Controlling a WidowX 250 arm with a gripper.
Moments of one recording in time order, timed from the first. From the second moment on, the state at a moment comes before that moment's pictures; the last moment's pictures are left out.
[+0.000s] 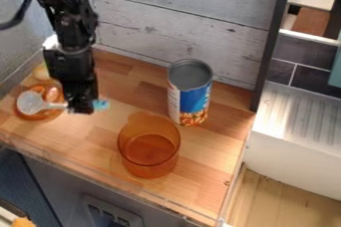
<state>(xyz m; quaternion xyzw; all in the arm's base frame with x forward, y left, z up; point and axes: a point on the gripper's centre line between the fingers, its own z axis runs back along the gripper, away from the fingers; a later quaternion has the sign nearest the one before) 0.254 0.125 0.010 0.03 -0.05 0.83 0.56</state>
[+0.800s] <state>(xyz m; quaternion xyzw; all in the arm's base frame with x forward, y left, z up) 0.240 0.108 -0.026 0.07 -0.03 0.79 0.61</state>
